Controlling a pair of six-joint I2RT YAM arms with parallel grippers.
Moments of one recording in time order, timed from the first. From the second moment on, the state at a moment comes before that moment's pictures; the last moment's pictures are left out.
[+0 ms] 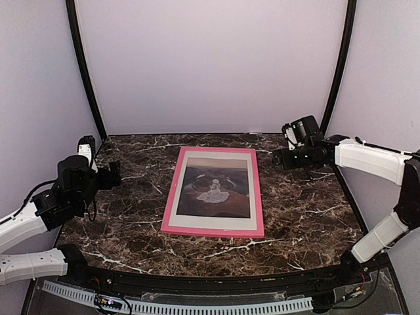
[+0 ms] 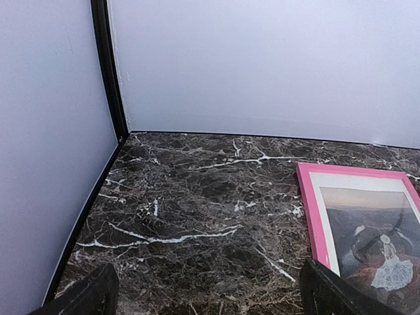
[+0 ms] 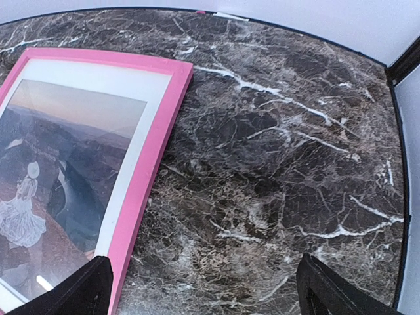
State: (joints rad) left arm -0.67 0.70 0.54 -0.18 -0.71 -0.26; right arm 0.47 1.48 1.07 -0.42 0.19 0.16
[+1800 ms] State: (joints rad) left arm -0.44 0.81 0.69 -0.10 -0.25 -0.05; right arm 0.40 1.17 0.74 -0.18 0.47 0.20
